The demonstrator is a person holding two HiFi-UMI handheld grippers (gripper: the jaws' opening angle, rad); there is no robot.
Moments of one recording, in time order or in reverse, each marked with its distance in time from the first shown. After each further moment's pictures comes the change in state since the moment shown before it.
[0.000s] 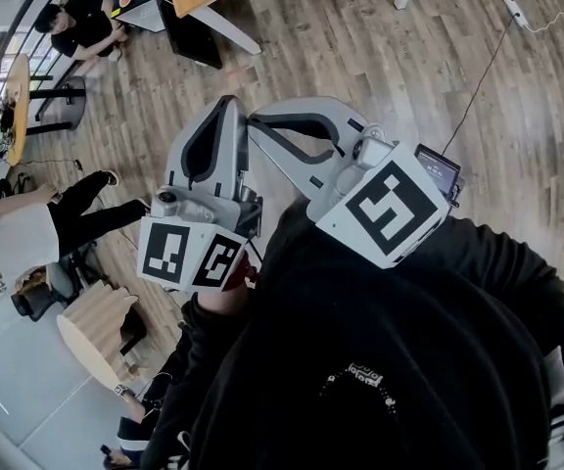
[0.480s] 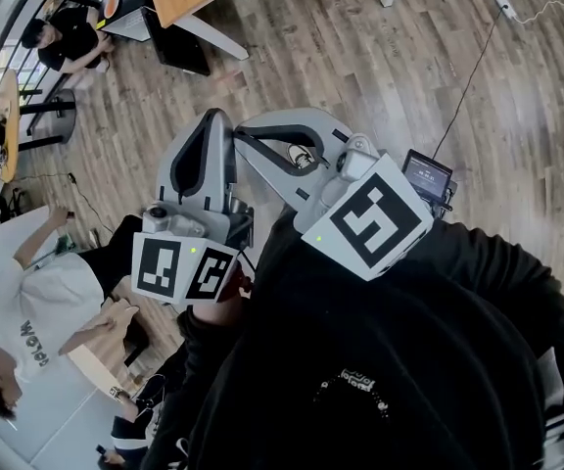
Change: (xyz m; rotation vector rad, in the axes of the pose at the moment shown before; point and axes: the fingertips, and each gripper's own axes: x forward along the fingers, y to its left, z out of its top) left arm 0.006 0.007 -0.008 -0.008 0.019 -0.002; right arm 0.006 -0.005 -0.009 0.004 0.013 -0.026
